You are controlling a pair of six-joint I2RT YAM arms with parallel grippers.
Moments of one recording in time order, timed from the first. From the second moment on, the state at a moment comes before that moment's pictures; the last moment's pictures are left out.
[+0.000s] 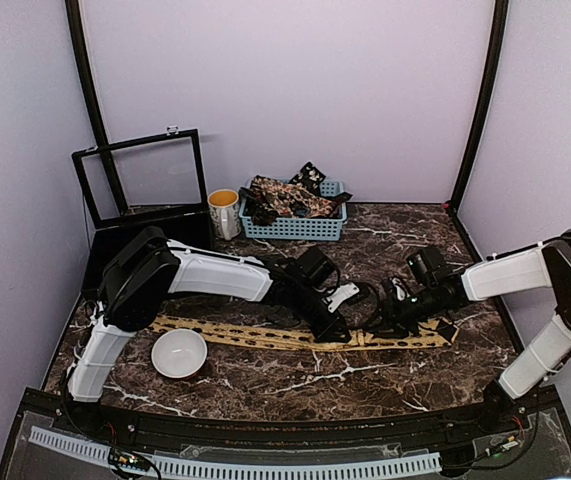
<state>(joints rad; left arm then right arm) -1.00 2.32 1.70 -0.32 0.50 -0.01 0.46 1.54 0.65 -0.20 -0.63 0.67</state>
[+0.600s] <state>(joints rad) -1.00 2.33 1.71 -0.30 0.50 -0.05 0.45 1.53 0.65 -0.31 -0.57 0.64</state>
